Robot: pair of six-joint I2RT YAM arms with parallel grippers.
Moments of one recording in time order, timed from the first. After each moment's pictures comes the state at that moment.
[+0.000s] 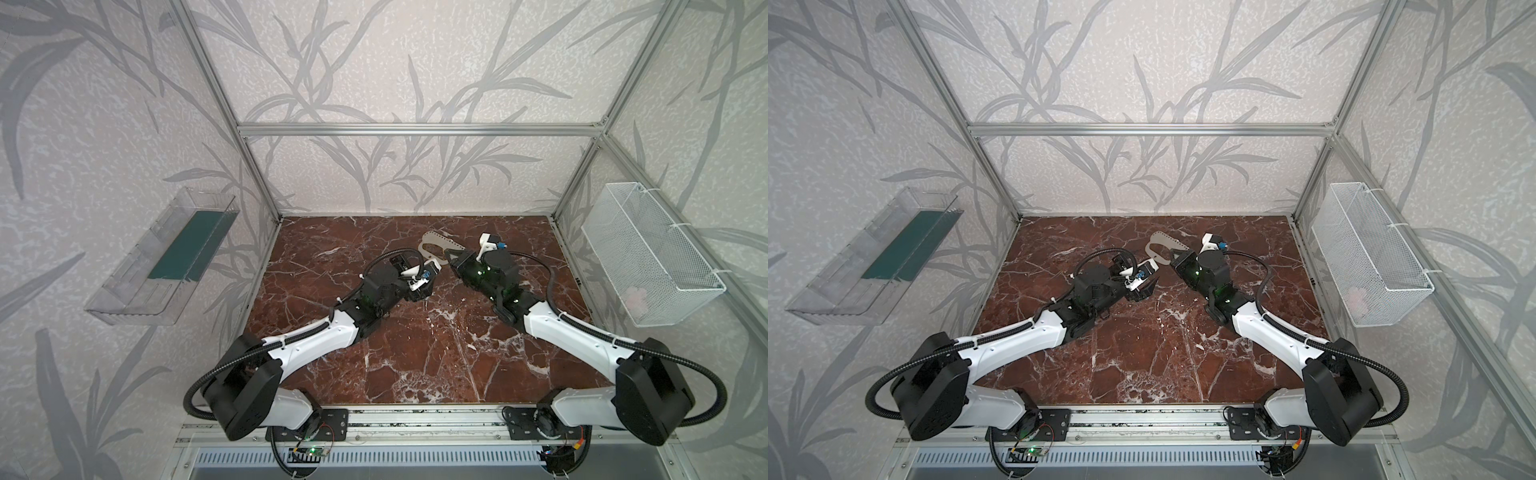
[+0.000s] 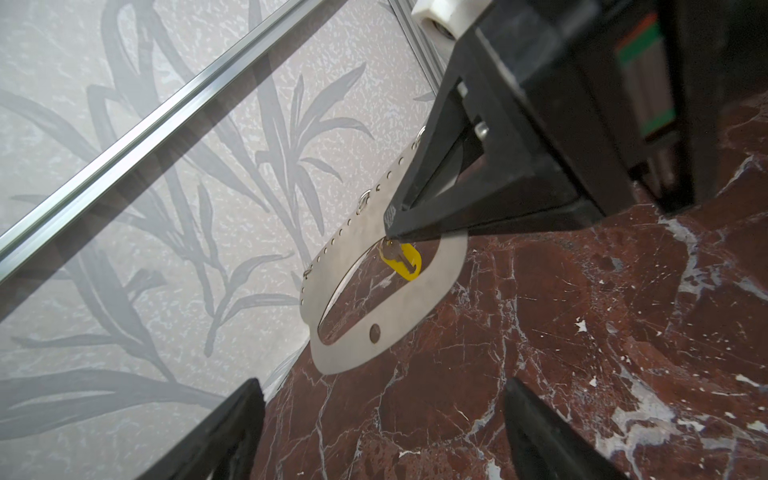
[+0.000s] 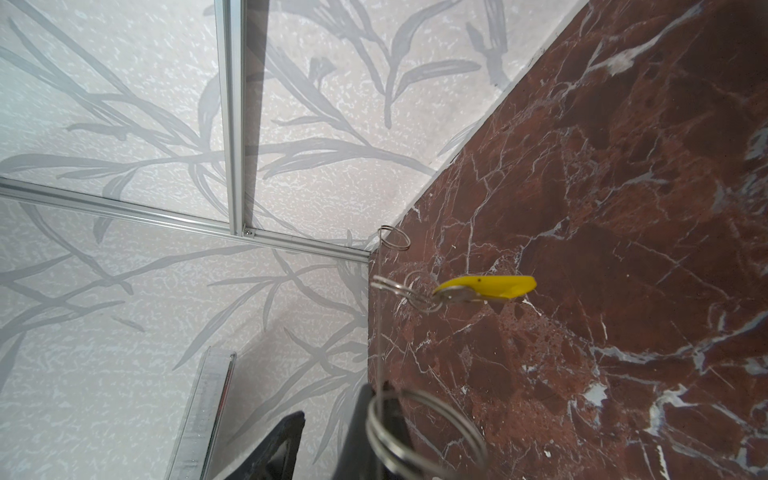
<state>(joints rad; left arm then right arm) -0.73 1.41 0.81 0.43 -0.05 0.64 0.58 1.35 0.82 0.34 -0.01 1.25</state>
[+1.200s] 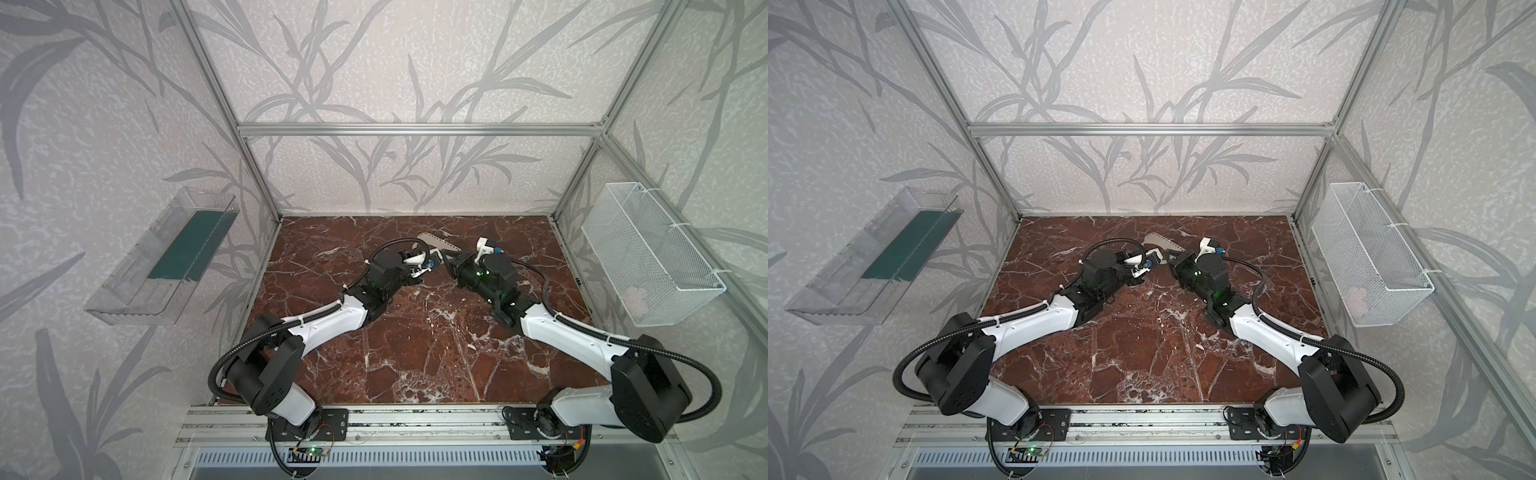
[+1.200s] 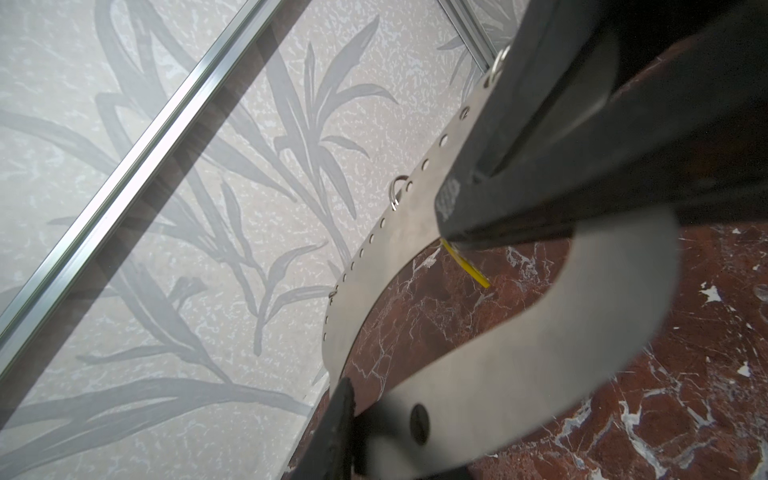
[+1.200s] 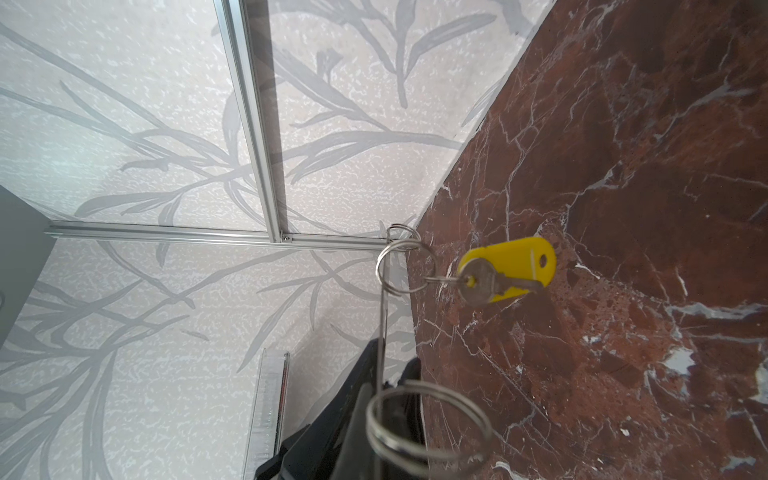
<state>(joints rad) -0.67 1.54 0.92 0.43 -0.07 0.79 0.59 1.37 0.79 0.46 -0.05 1.44</state>
